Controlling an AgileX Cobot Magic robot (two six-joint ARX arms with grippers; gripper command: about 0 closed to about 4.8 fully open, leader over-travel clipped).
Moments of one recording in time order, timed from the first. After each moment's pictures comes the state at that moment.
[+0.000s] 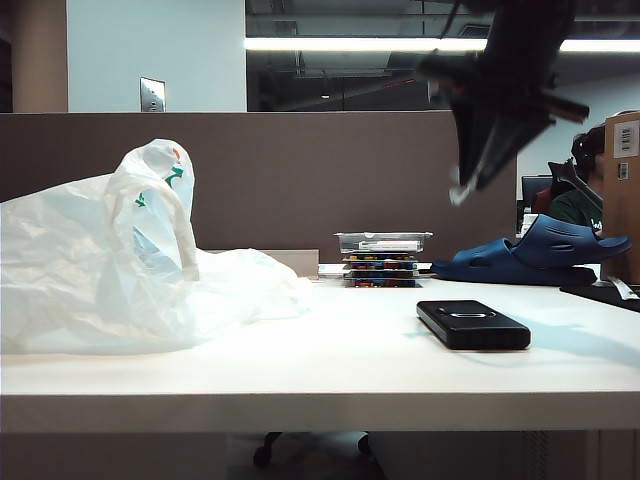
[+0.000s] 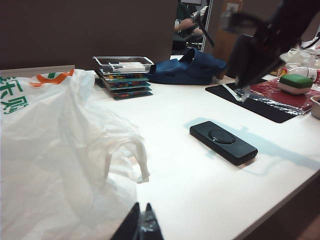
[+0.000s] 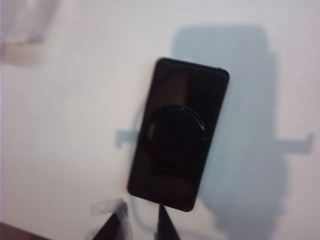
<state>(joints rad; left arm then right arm) 0.01 0.00 0.14 -0.13 0.65 -0.04 0.32 1.81 1.70 -1.09 -0.14 0.16</state>
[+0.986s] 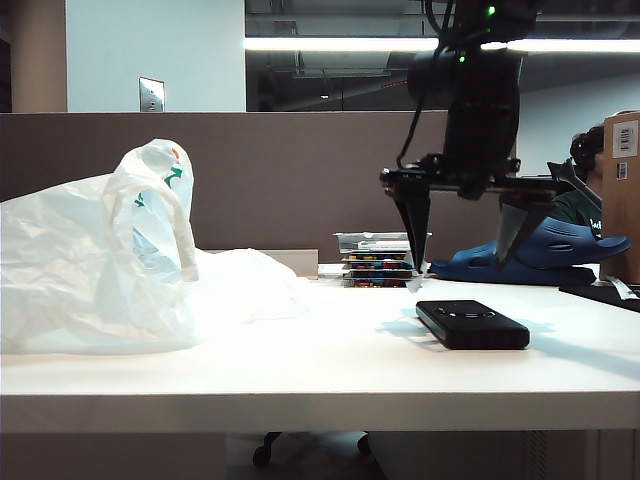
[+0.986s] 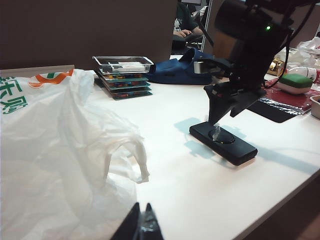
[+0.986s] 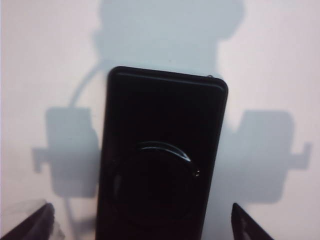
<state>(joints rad) 0.01 0.00 0.14 -0.13 0.65 -0.04 0.38 2.00 1.70 -0.99 0.02 0.28</state>
